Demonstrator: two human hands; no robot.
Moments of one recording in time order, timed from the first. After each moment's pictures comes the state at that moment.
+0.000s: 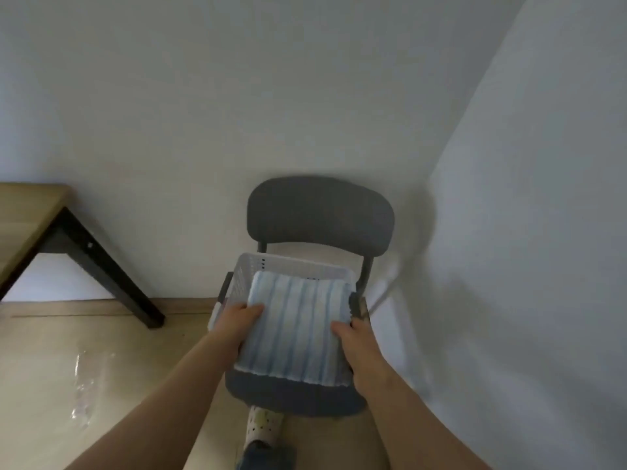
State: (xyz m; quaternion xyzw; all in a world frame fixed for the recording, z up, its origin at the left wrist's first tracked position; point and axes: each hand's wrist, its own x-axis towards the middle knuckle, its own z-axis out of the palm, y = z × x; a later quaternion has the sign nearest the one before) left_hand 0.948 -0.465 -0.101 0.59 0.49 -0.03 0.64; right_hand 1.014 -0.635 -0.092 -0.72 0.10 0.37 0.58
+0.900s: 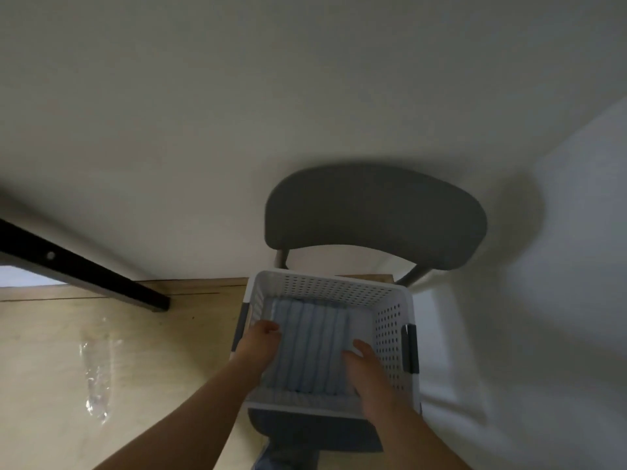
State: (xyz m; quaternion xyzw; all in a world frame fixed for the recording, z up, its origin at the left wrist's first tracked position) left_hand 1.026 -0.366 -0.202 0.62 0.50 -0.22 0.57; right_hand 1.085 -0.521 -0.179 -0.76 0.18 0.46 0.41
